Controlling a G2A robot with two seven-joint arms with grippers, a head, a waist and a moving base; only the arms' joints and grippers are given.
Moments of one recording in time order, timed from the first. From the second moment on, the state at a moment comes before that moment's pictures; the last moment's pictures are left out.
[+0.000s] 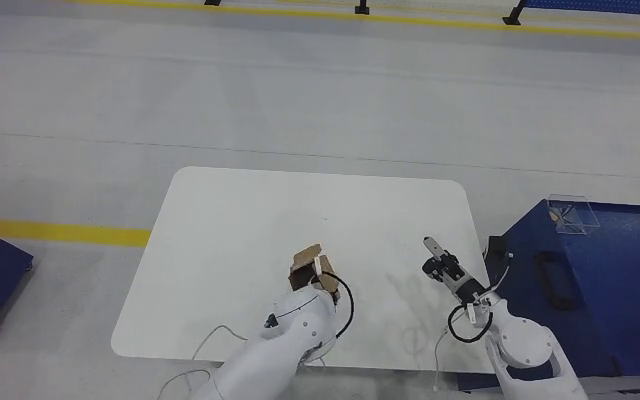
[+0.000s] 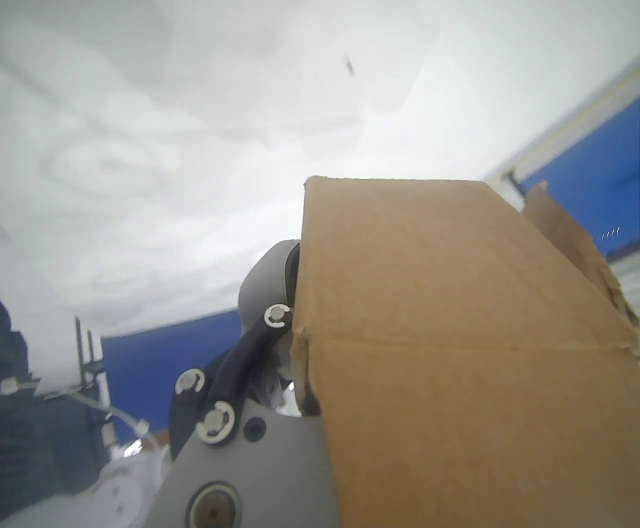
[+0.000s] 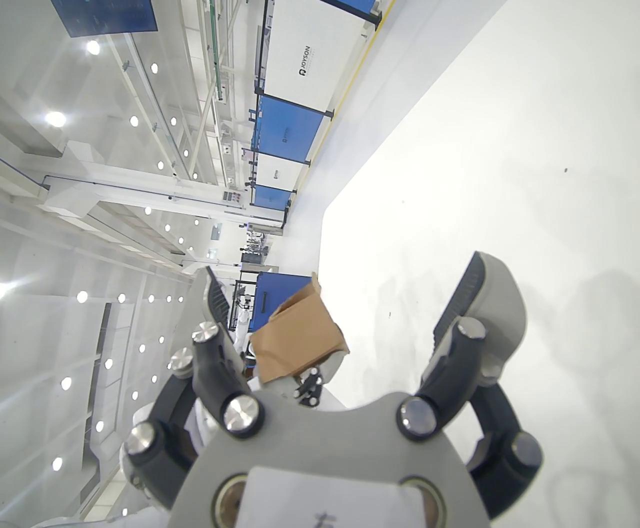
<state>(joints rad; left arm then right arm) 0.95 -1.51 -0.71 -1.52 -1.55 0.25 1.31 -1.52 -1.12 1.59 -1.67 0.08 -0.12 0.46</state>
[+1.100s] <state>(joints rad) 1.26 -1.39 -1.01 -1.94 -1.13 0.89 0.70 -1.52 -1.12 1.59 -1.67 0.08 -0.12 0.45</state>
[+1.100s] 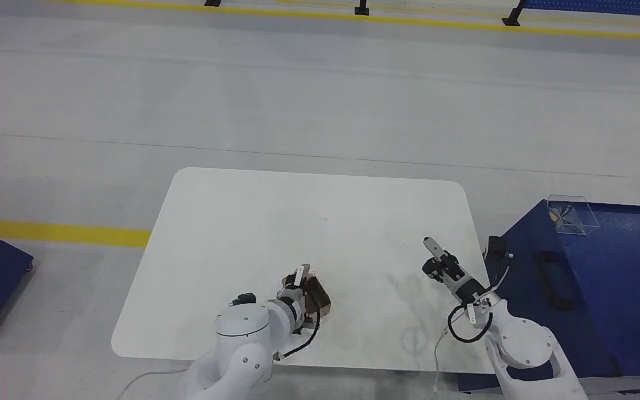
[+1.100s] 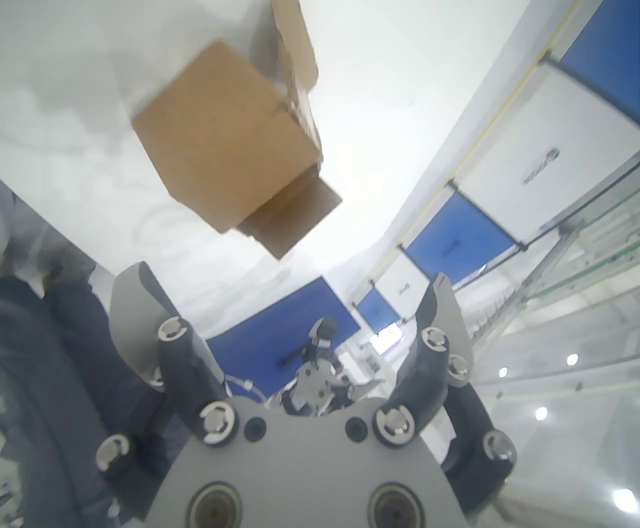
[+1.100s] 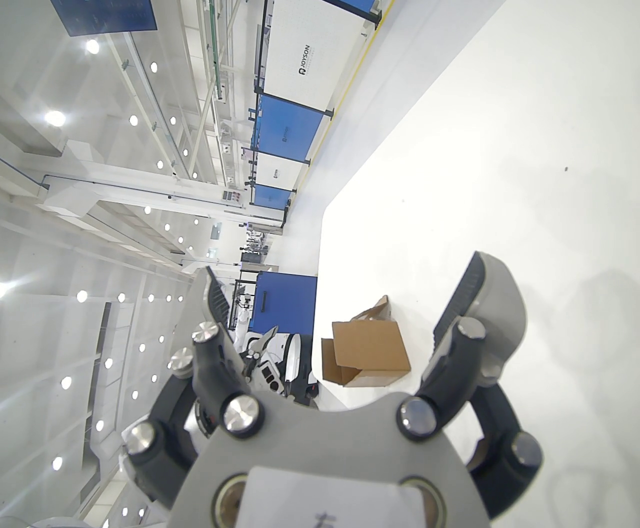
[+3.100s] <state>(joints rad) 1.20 -1.23 -0.79 -1.82 1.00 1.01 -0.78 -1.14 -1.27 0.85 -1.52 -0.76 0.49 0.44</state>
